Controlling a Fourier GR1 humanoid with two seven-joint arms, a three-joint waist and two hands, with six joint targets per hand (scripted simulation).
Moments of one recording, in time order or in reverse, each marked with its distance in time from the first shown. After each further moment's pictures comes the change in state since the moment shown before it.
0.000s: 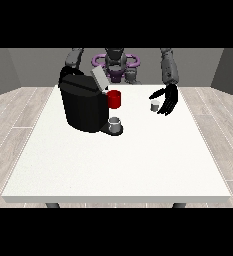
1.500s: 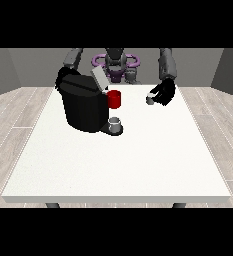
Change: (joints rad) left arm -0.174 -0.015 -0.039 0.103 -0.194 0.088 -0.136; right arm -0.011 -0.010 -0.052 0.113 -0.056 0.025 -0.036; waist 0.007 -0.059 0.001
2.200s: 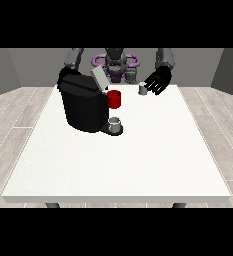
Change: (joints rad) left arm -0.196 0.040 0.036 -0.060 0.005 -0.144 0.075; right arm -0.043 0.015 0.040 0.042 0.011 -0.002 -0.013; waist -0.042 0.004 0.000
